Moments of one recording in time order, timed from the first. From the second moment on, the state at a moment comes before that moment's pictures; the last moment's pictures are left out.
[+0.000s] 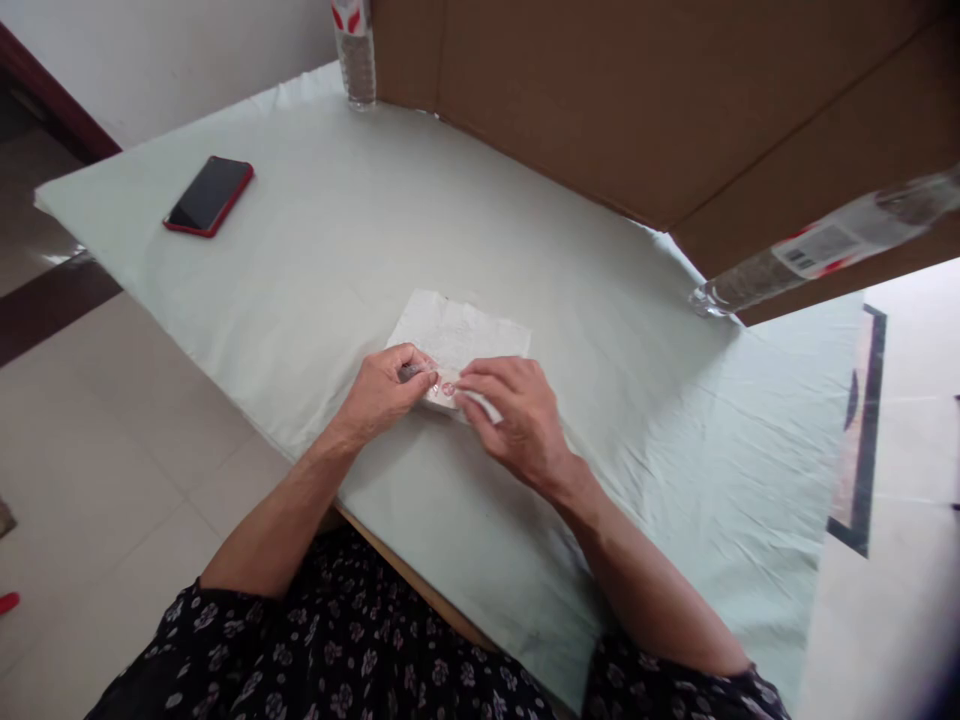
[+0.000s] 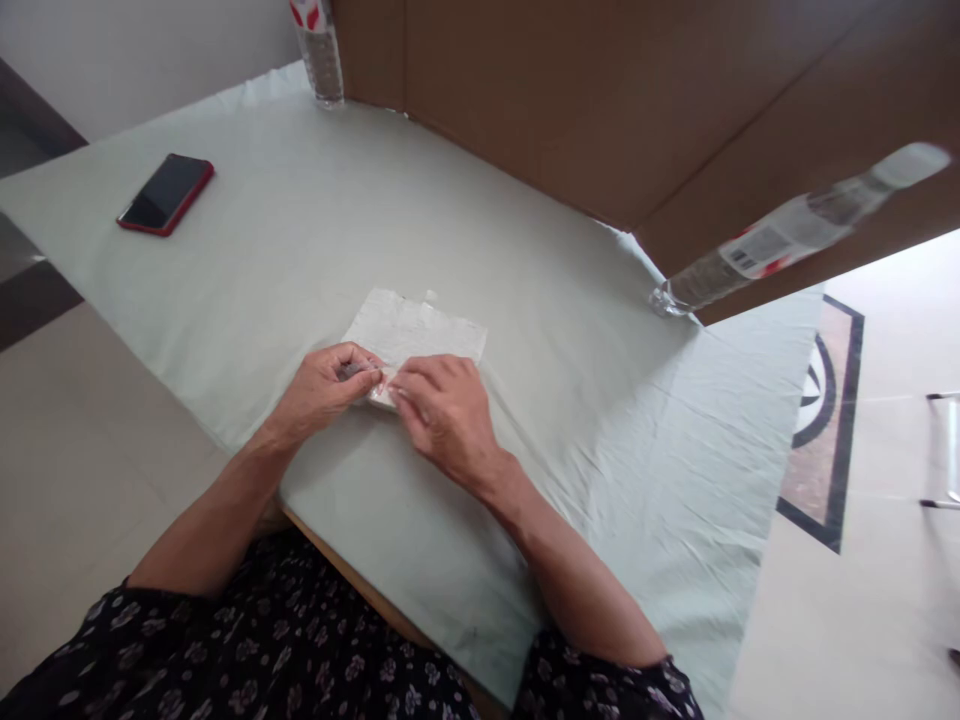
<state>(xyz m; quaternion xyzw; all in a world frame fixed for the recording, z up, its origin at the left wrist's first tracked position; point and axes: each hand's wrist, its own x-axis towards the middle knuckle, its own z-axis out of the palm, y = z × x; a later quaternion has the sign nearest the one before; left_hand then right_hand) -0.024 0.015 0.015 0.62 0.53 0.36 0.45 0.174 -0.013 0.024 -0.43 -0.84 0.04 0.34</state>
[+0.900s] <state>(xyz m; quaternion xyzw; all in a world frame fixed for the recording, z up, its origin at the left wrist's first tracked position) -0.064 0.001 0.025 0.63 0.72 0.17 0.23 0.140 -0.017 0.012 -0.43 -0.88 -0.12 0.16</state>
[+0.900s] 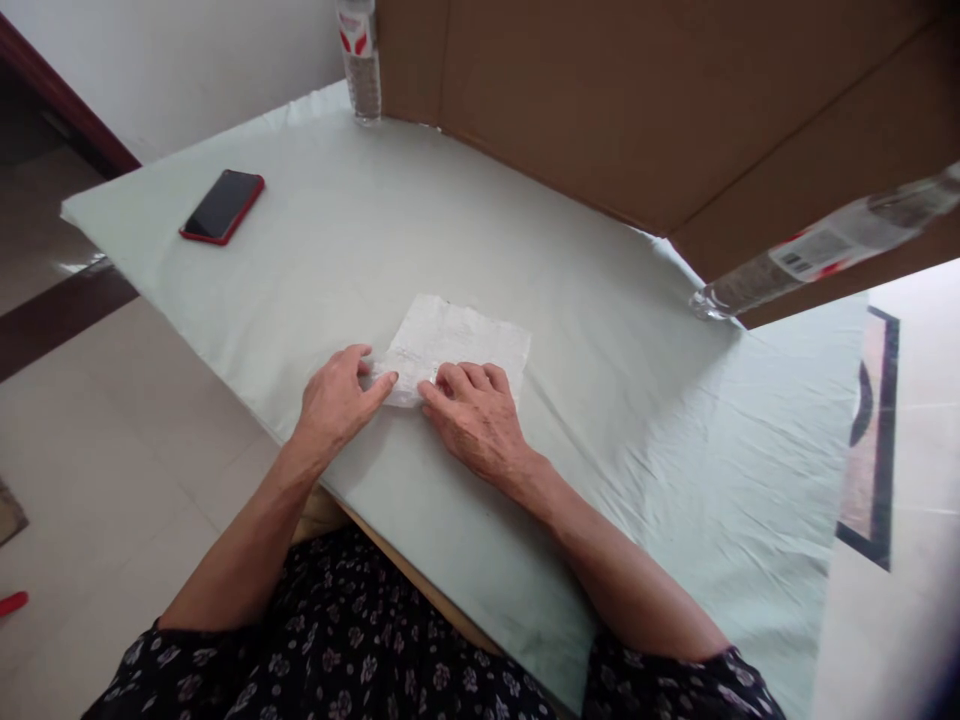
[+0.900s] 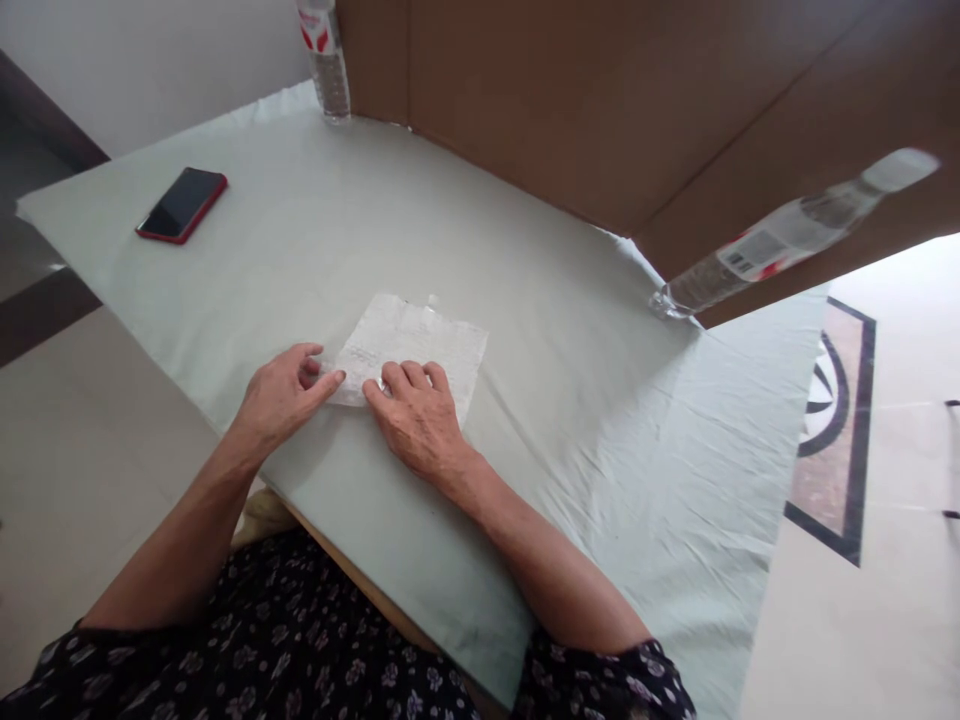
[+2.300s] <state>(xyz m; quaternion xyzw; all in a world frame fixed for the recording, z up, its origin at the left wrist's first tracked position) -0.029 0.019 0.018 0.50 0.63 0.32 0.51 0.137 -0.015 0.008 -0.43 -0.88 -0.13 0.16</state>
